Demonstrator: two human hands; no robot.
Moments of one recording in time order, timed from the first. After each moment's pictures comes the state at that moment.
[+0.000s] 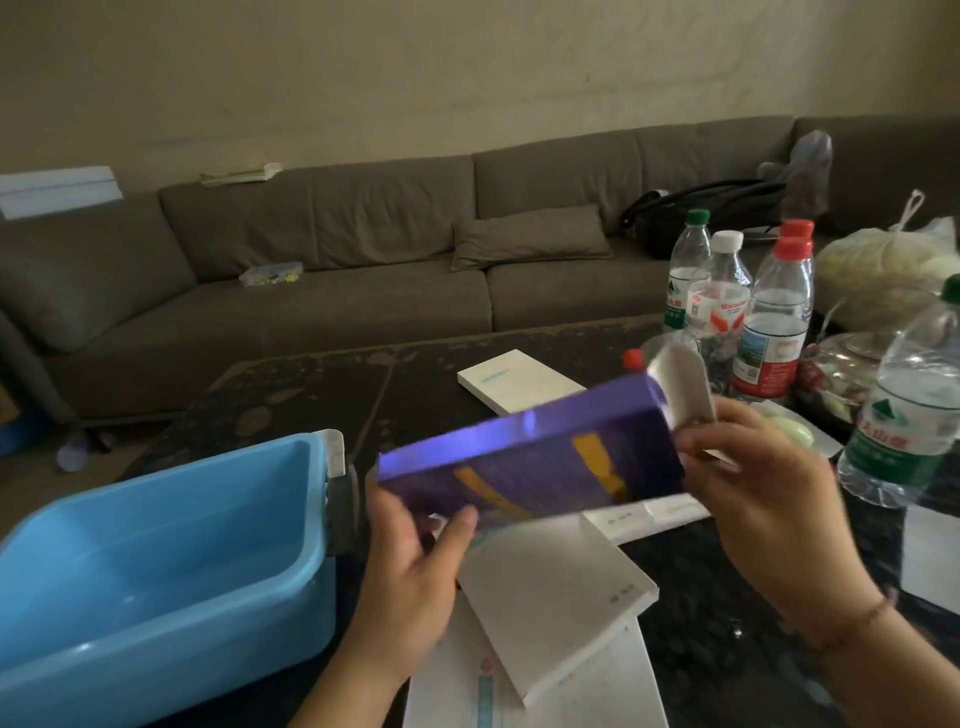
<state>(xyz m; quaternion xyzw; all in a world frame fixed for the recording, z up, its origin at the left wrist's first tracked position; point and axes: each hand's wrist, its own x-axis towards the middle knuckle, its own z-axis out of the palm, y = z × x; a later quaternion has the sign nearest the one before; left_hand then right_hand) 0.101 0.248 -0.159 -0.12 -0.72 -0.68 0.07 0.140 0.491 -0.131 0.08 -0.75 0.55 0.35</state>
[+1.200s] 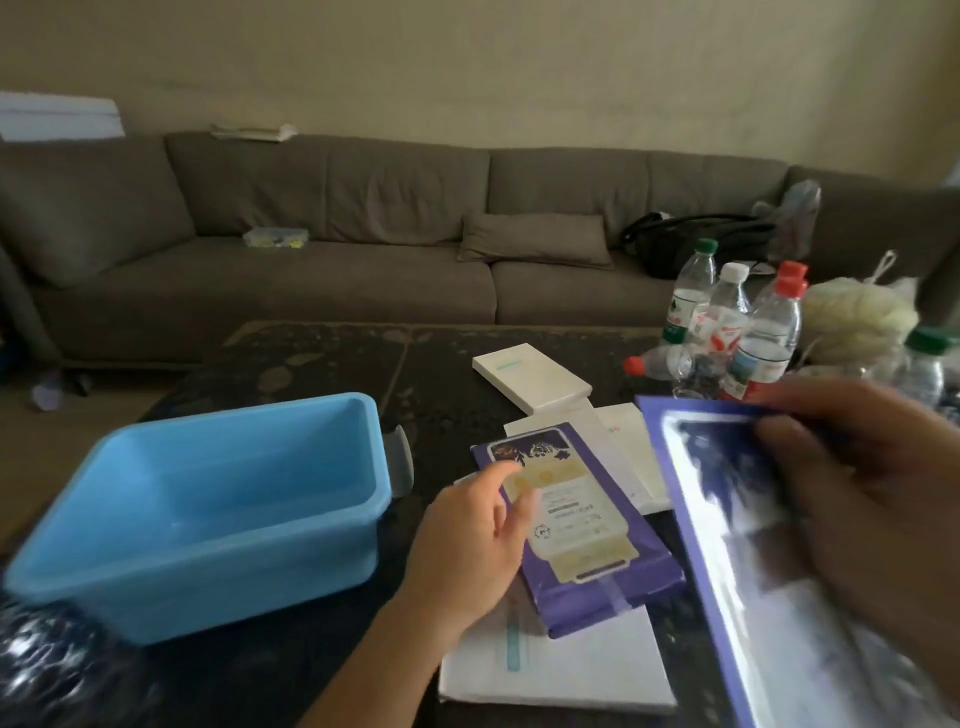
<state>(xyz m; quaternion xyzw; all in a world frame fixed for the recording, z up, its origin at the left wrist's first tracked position) 0.116 0.234 -0.155 -0.21 -0.88 -0.41 0.09 0.205 0.462 -0.045 0.02 -0.88 0.28 0.38</state>
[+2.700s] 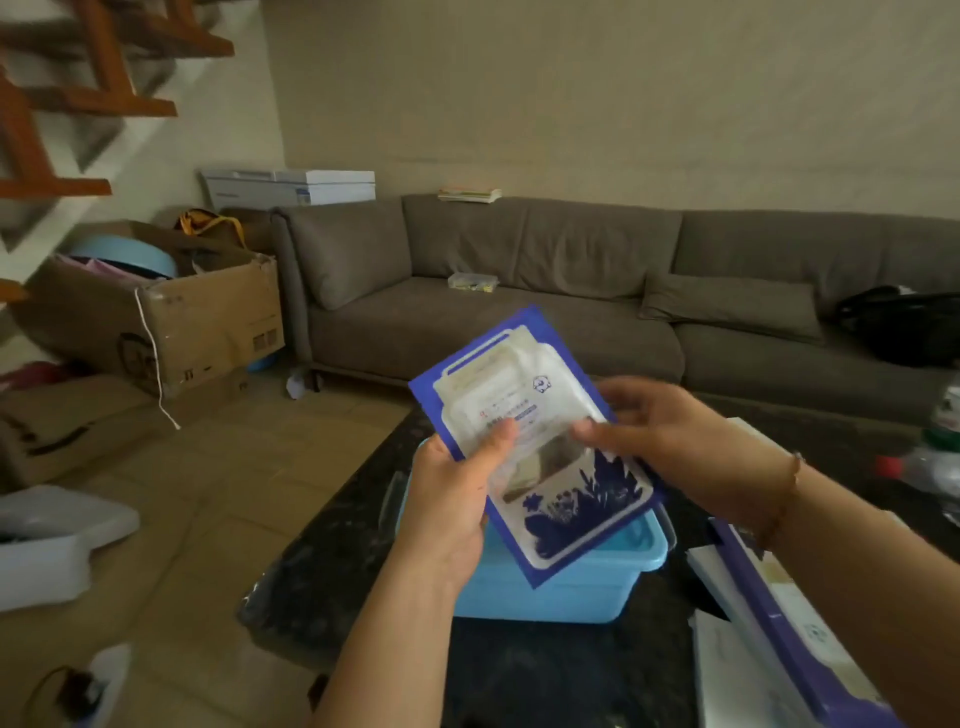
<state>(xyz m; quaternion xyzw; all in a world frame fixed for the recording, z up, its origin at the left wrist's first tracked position) 0.141 0.034 -0.061 0.00 -0.53 -0.84 0.10 0.107 0.208 0.006 0.14 -0.82 0.54 -0.13</state>
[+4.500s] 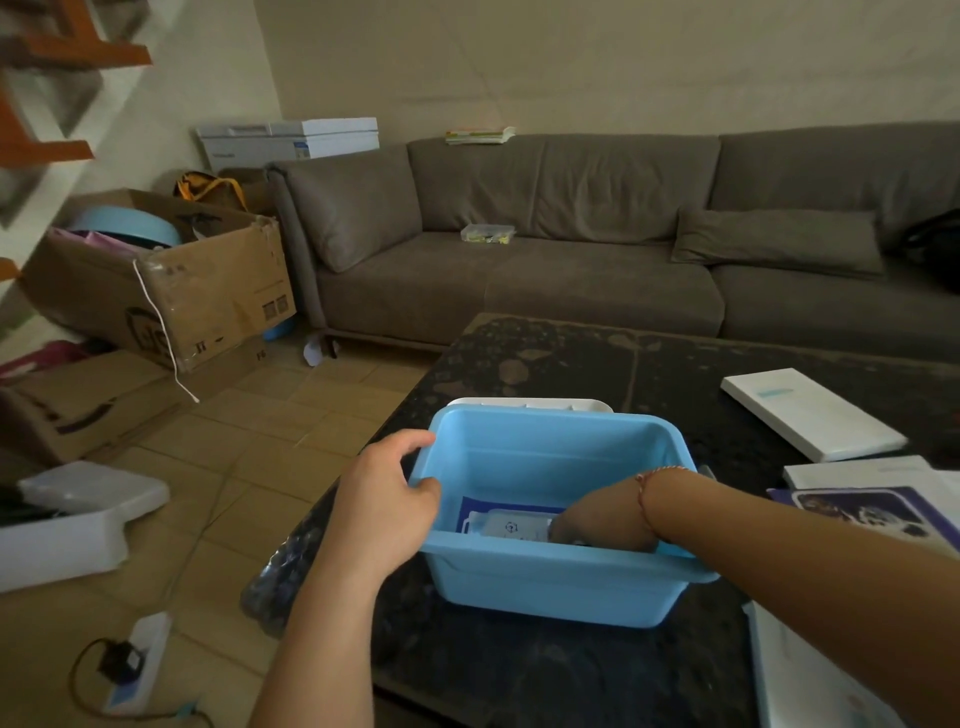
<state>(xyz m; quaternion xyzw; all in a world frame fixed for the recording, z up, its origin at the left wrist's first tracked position) 0.114 -0.040 -0.112 0.14 -0.90 -0.38 0.14 0.046 0.162 -0.088 0.35 -0.87 -0.07 -0.33</state>
